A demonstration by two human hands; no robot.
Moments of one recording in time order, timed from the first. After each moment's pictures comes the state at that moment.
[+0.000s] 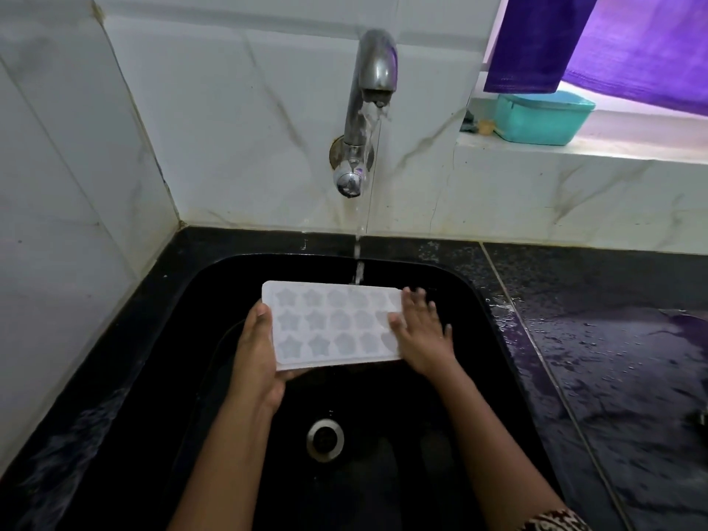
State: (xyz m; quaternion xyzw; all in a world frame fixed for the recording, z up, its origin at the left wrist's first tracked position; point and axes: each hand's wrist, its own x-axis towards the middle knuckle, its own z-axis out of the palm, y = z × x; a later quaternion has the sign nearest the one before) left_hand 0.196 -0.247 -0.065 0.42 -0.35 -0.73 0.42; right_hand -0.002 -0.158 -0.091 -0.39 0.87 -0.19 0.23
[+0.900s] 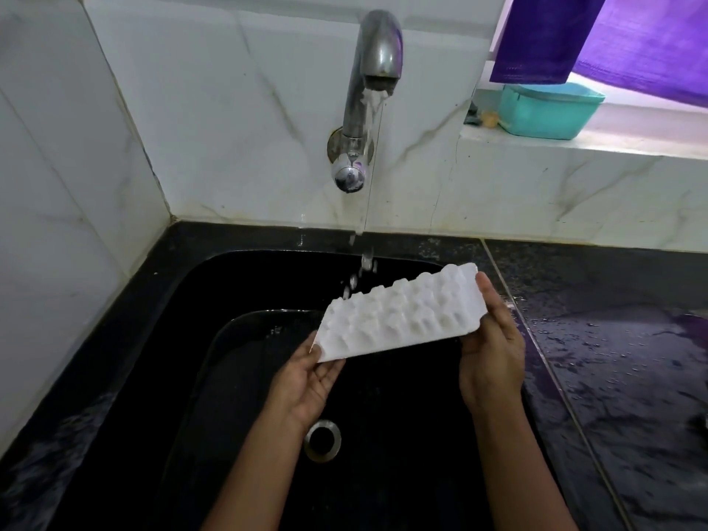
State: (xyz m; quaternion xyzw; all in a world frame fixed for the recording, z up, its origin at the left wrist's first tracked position) left_hand 0.170 -0.229 -0.110 0.38 -0.13 -0.86 0.30; right_hand 0.010 -0.110 -0.048 -0.13 0.47 -0.85 0.21
